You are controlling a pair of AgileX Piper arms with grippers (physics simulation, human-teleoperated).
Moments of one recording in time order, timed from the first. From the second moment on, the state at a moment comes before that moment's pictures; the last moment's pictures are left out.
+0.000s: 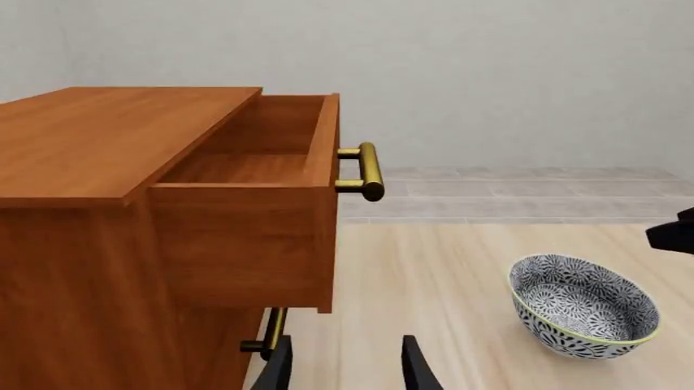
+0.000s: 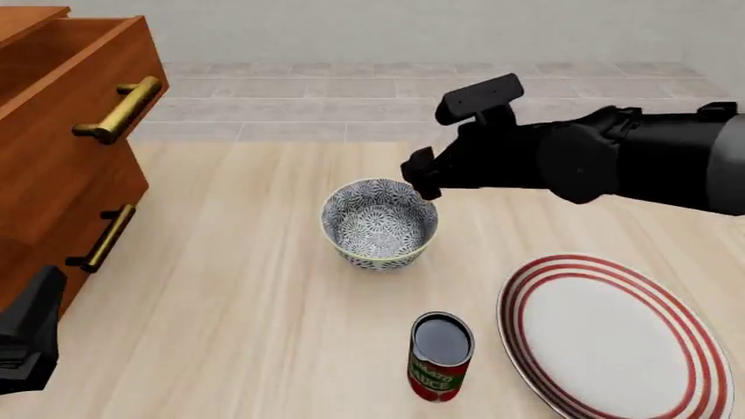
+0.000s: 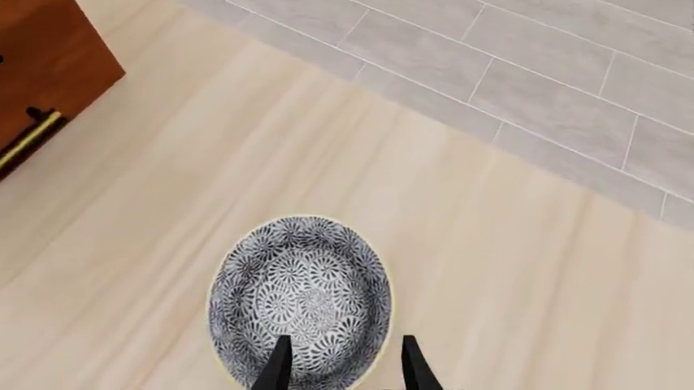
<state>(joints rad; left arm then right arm) 0.00 0.01 0.00 0.00 0.00 0.52 1.55 -1.01 0.13 -0.02</state>
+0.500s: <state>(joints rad) 0.00 0.01 0.00 0.00 0.00 0.44 1.72 -1.09 0.16 -0.04</state>
